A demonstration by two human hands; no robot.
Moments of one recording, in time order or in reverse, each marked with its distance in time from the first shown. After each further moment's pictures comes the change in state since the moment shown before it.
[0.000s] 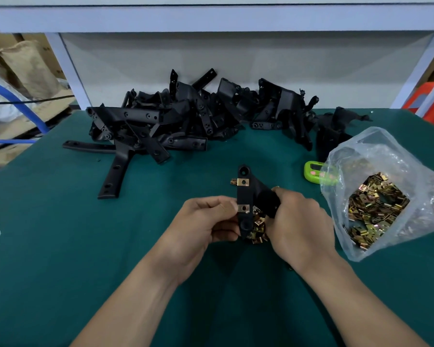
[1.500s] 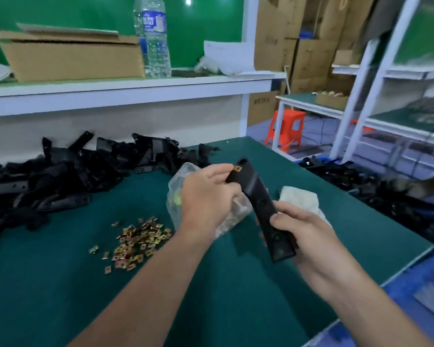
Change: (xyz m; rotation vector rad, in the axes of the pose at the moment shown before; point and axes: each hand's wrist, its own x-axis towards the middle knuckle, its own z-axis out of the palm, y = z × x) left_hand 0.005 0.054 0.244 0.284 0.089 0.258; right_hand -0.118 0.112 -0.190 1.300 0.075 0.467
